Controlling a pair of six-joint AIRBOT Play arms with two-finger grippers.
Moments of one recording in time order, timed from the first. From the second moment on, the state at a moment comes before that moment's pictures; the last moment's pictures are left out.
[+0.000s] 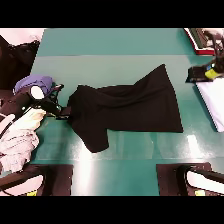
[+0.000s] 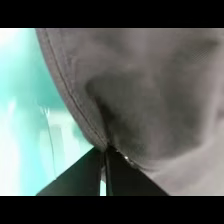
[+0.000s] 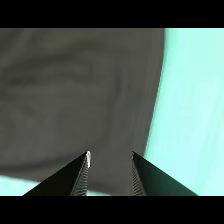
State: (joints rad) left arm -0.12 -1.25 0.89 1.26 -1.12 -1.55; right arm -0.08 -1.29 1.52 -1.46 1.55 1.50
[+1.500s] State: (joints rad) left arm -0.12 -1.02 0.92 1.25 -1.19 -1.54; right arm -0.41 -1.07 0.71 -1.22 1.23 1.37
